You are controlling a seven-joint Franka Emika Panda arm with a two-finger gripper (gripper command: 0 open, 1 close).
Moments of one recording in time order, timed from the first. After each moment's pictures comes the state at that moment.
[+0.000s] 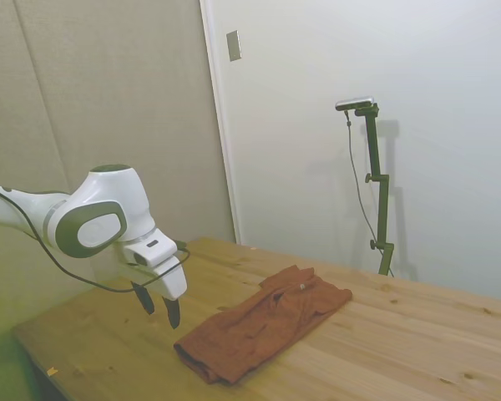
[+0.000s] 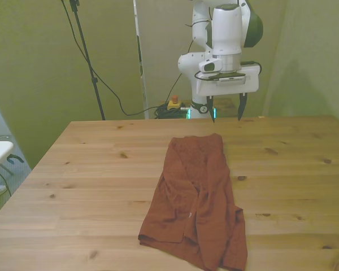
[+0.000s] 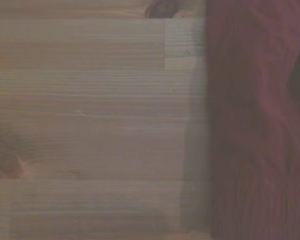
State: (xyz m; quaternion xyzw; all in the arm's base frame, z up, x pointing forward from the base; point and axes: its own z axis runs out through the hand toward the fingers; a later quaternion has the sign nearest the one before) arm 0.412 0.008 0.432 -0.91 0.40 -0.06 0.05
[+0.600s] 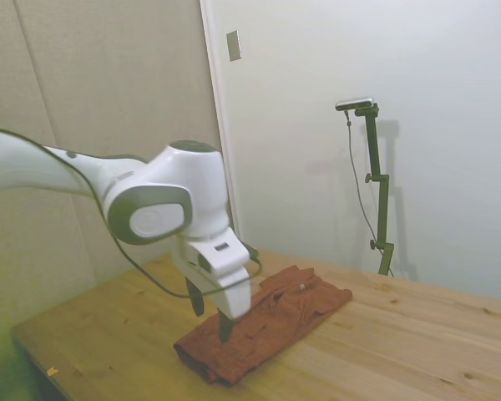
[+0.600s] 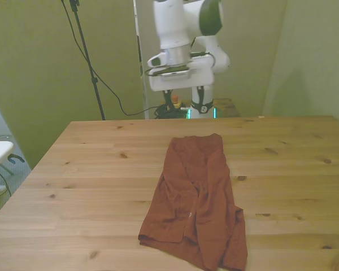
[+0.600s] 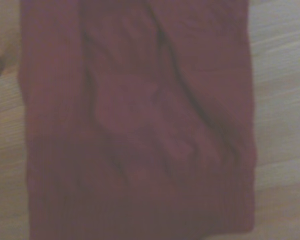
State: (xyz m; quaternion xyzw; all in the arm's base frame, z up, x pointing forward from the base) arm 0.423 -0.189 0.454 -0.85 0.51 0.02 0.11
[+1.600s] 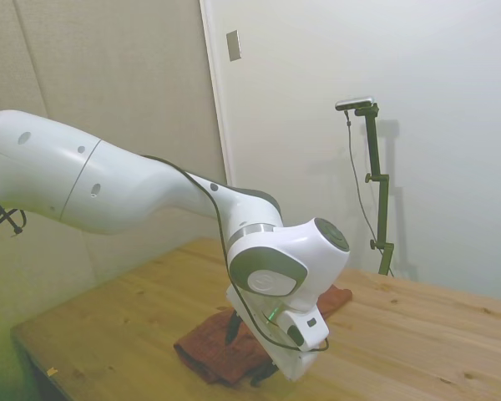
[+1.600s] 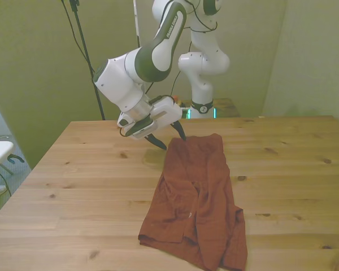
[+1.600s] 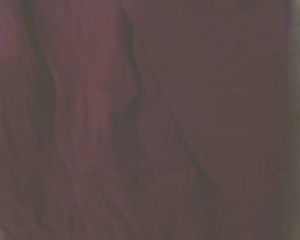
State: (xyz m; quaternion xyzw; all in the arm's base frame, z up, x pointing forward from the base) arm 0.484 -0.256 0.345 -0.85 0.44 0.18 0.23
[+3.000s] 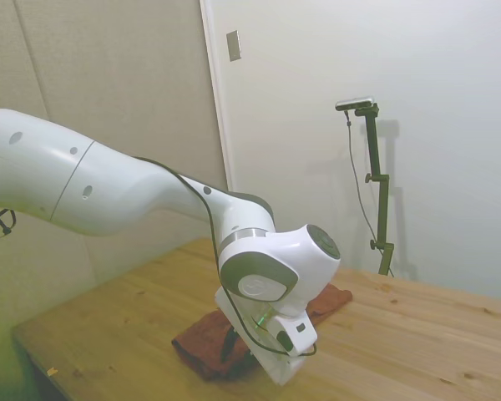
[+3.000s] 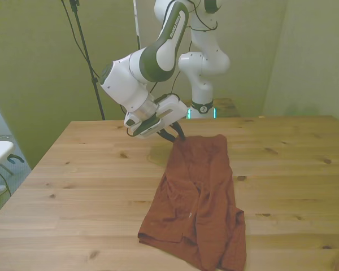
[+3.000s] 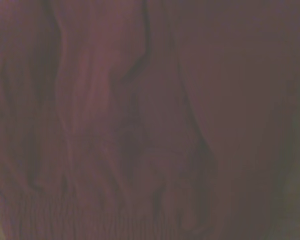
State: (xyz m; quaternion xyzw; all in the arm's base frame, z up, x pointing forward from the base) arm 0.473 -0.243 0.337 -0.85 0.42 0.19 0.24
